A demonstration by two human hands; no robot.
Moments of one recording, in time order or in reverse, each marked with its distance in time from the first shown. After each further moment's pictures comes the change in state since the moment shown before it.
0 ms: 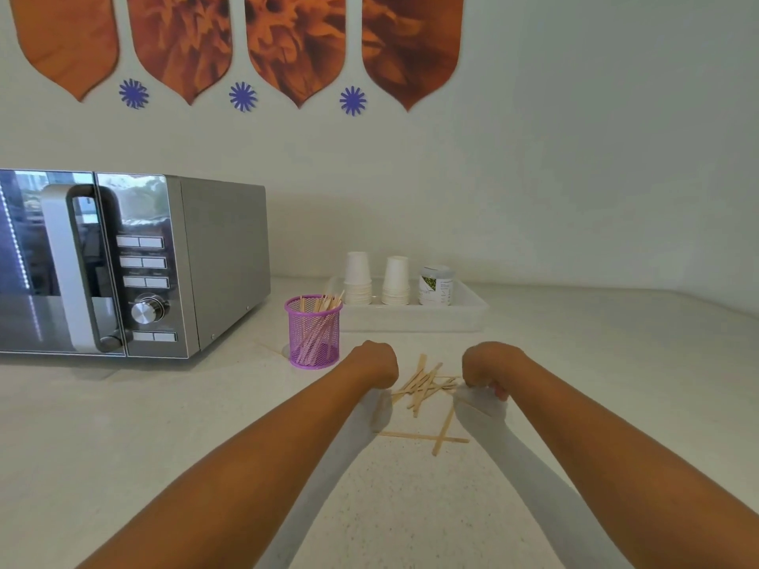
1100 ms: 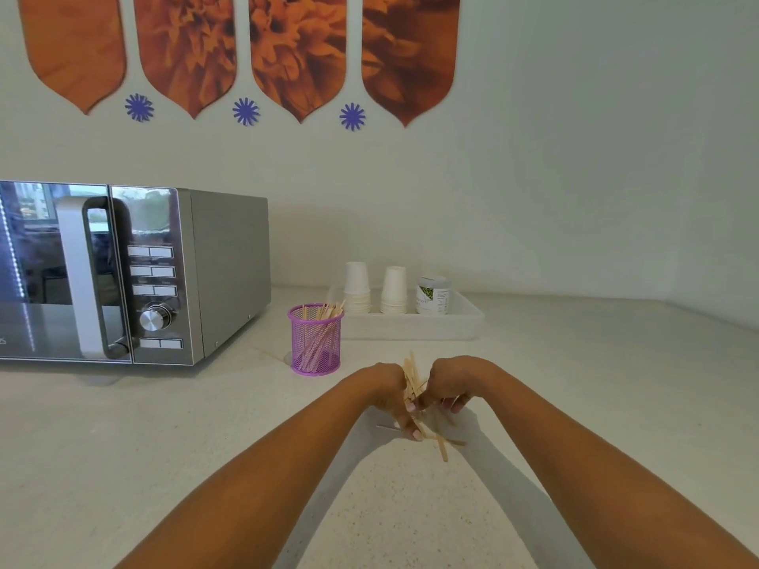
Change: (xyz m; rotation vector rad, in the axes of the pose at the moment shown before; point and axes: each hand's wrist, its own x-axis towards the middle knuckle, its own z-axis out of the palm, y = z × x) left_hand -0.027 0.007 -0.002 0.028 -0.259 0.217; right_hand 0.010 -0.029 0.015 0.500 -0.100 -0.132
